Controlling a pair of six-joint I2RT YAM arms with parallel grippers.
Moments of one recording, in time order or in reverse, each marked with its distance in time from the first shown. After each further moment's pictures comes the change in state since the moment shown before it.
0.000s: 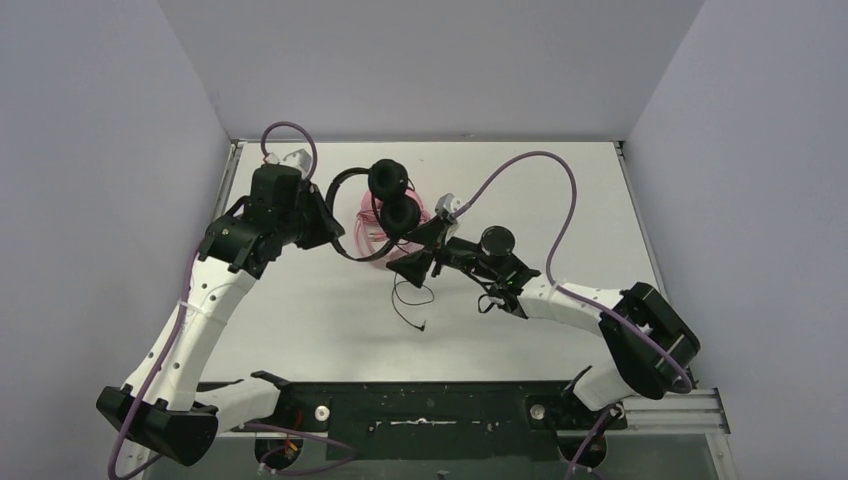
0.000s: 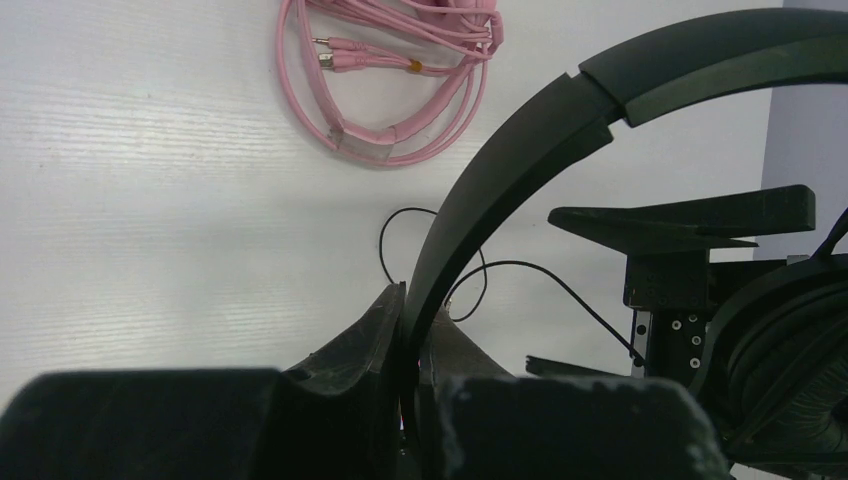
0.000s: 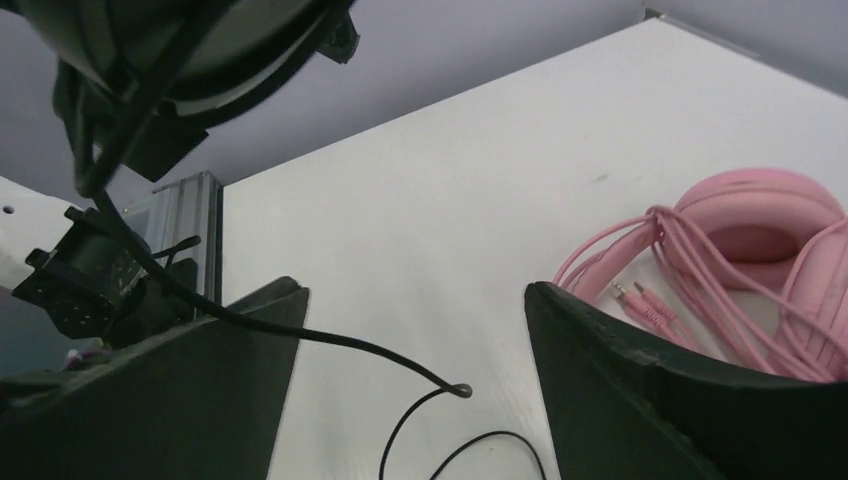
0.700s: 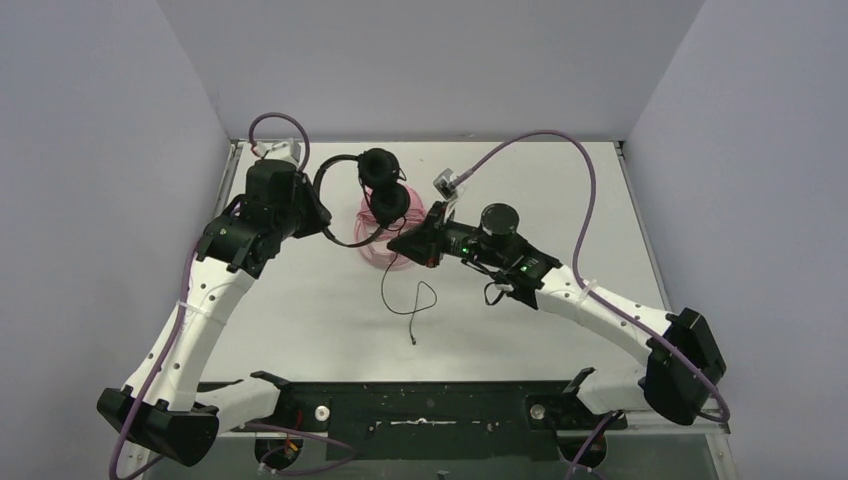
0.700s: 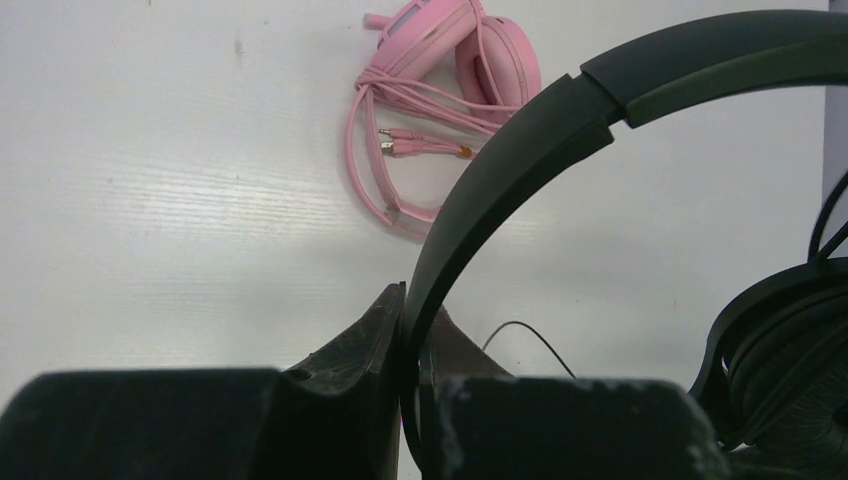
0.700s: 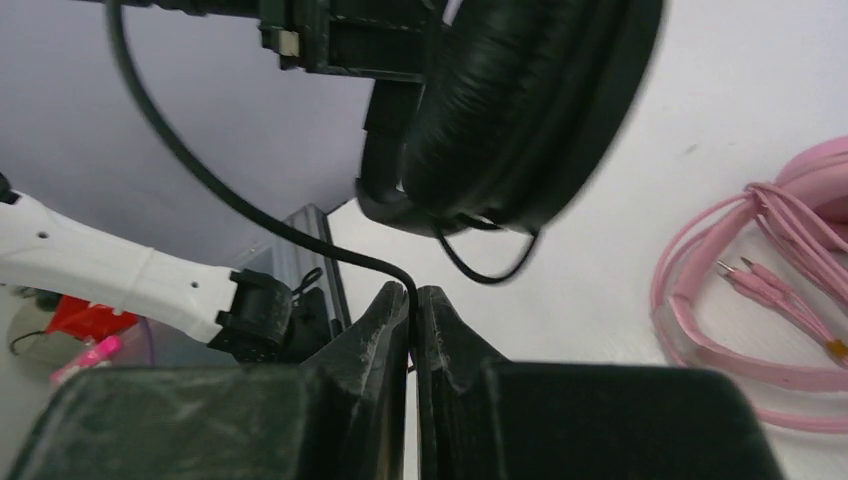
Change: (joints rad) left arm 0.018 -0.002 0.000 0.079 -0.131 0.063; right arm 0.047 -0.169 0.183 -0.409 0.040 0.208
